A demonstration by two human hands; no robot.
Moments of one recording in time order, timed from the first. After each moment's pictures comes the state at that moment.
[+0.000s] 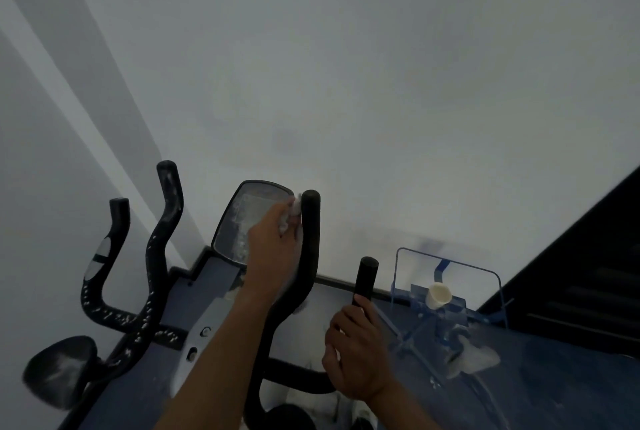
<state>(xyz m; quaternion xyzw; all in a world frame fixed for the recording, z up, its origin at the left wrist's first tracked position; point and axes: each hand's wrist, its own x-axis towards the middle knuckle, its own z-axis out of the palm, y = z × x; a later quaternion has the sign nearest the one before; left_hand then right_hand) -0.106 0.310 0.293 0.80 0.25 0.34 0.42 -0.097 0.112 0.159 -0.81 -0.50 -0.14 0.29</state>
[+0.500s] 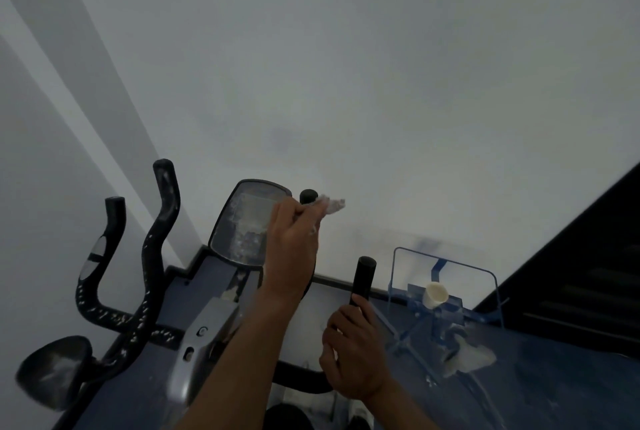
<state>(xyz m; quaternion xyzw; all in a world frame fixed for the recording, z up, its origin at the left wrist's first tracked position) -0.088 0.289 0.279 0.85 0.09 0.47 0.23 -0.098 0.112 0.160 -0.80 -0.50 -0.15 0.30</state>
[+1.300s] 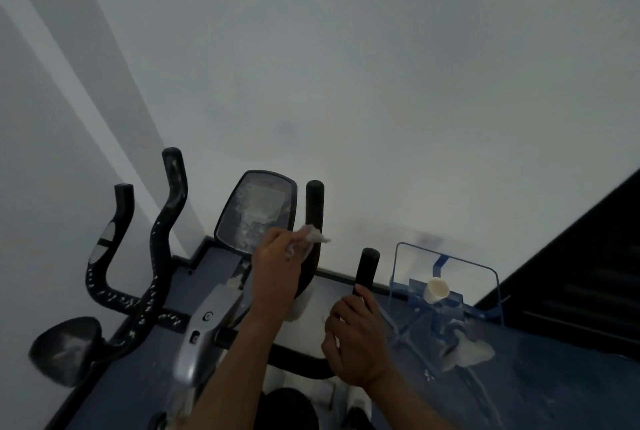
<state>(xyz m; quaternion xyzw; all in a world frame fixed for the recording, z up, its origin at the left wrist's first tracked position) -0.135 0.295 0.238 0.82 0.21 0.38 0.37 -0.098 0.113 0.157 -0.80 -0.49 -0.16 0.30</state>
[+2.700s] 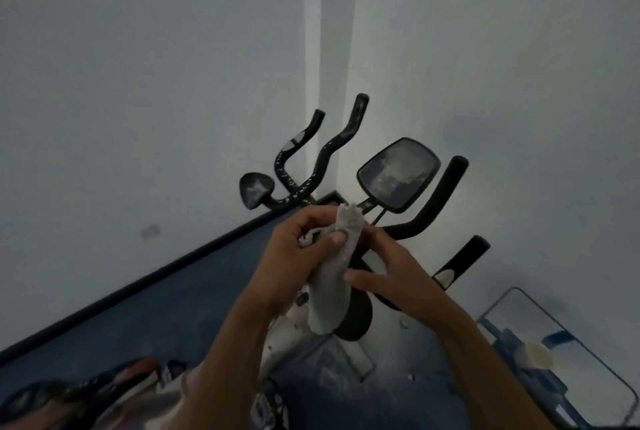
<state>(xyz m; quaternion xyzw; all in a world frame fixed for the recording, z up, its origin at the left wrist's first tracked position) -0.354 0.180 0.351 0.60 0.32 0.39 0.62 -0.164 0.120 0.323 -0.56 -0.57 0.46 0.39</state>
